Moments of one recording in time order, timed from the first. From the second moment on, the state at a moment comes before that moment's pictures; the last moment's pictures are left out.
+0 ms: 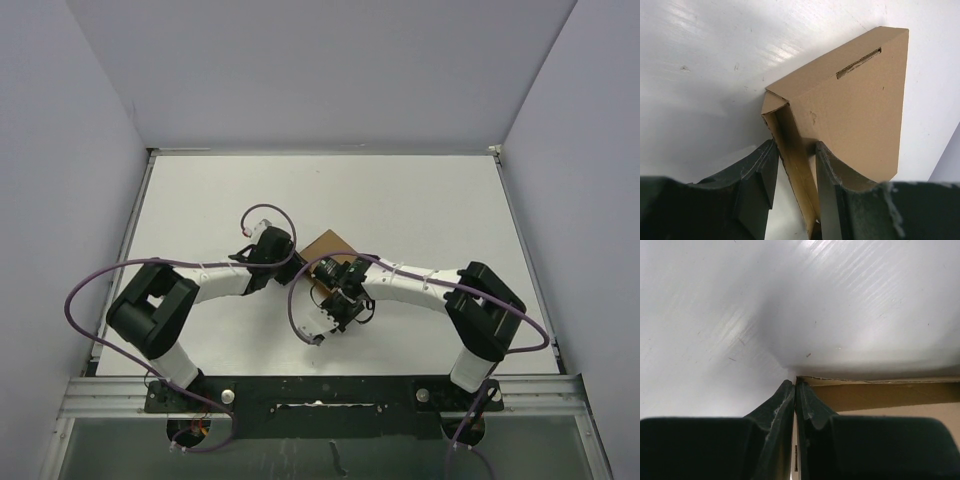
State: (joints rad) left arm -0.63 1.66 0.78 0.06 -0.09 -1.21; right arm 0.95 1.69 1.06 -0.77 -0.18 -1.40
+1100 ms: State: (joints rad) left arm -0.61 1.69 0.79 0.09 -0.04 -1.17; right arm 1.00 1.85 1.25 -0.94 -0.17 -1.40
